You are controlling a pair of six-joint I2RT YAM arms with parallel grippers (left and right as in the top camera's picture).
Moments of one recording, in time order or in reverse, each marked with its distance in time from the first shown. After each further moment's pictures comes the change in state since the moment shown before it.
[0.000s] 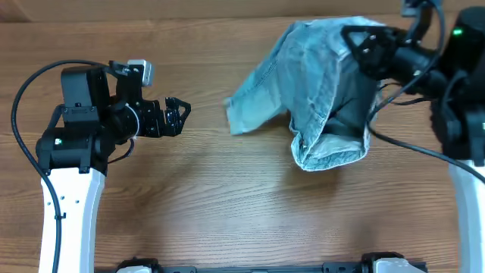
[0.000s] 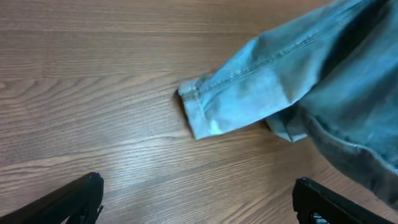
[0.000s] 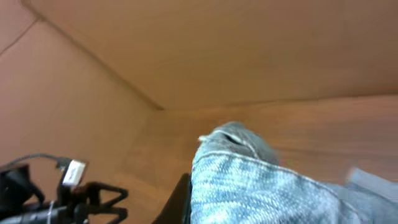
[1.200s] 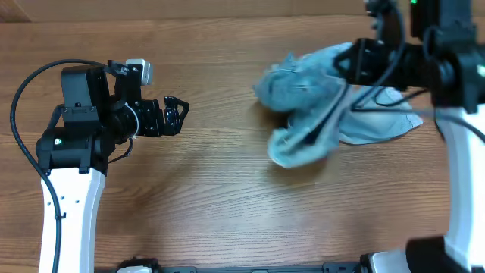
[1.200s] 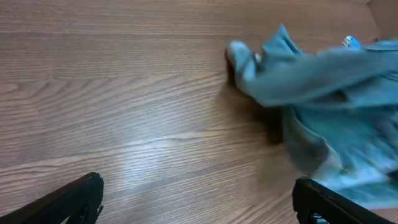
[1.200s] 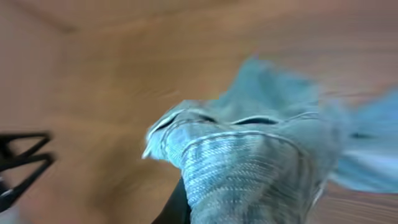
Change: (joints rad) left arm 0.000 0.000 0.000 0.006 -0.028 0.000; right arm 0.101 0.266 0.450 -0.702 0.275 -0.190
